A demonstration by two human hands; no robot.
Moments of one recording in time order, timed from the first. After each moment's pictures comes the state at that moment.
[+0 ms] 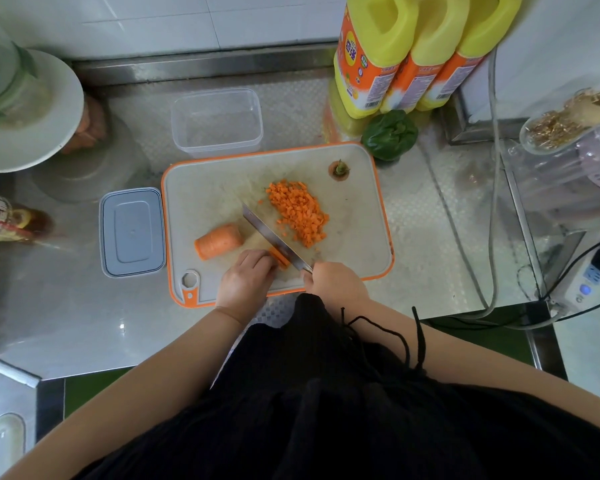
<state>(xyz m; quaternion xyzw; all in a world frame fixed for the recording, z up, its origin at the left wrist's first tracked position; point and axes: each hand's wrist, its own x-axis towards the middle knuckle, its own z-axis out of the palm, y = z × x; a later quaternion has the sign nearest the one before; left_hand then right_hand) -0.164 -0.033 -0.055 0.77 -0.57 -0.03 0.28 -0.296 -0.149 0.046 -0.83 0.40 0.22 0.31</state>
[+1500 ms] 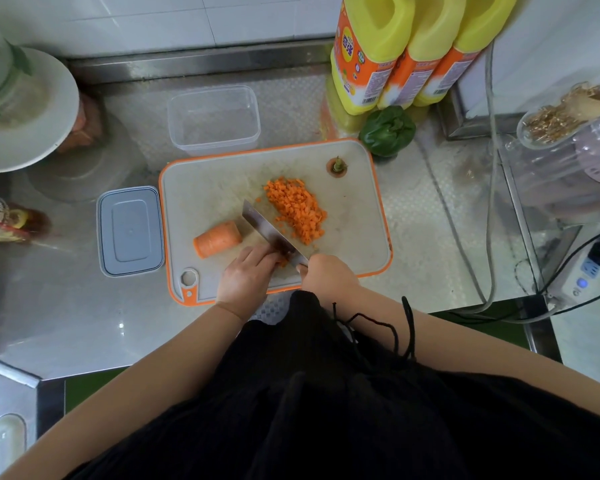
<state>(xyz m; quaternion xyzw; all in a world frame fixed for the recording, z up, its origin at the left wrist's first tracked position) -0.163 -0.036 -0.053 0.76 -0.60 -0.03 0.25 -0.285 -0.153 0.029 -0.80 0.42 0.25 0.35</state>
